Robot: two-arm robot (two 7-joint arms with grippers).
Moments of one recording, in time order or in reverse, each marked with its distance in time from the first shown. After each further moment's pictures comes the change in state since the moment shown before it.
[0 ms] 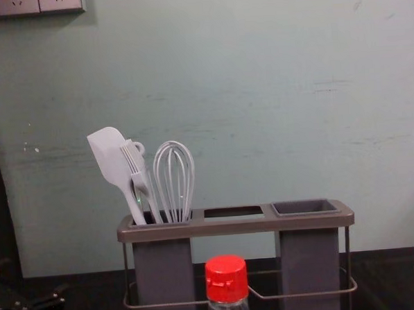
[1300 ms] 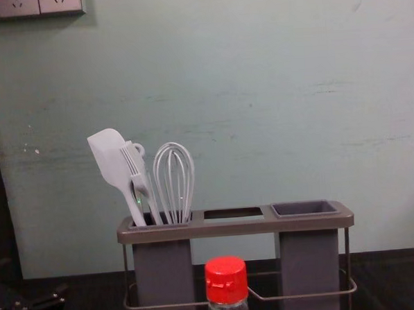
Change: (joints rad) left arm 0.000 0.000 0.000 0.000 0.000 0.000 0.000; right arm -0.323 0.188 0.223 -0.290 0.415 -0.172 0.560
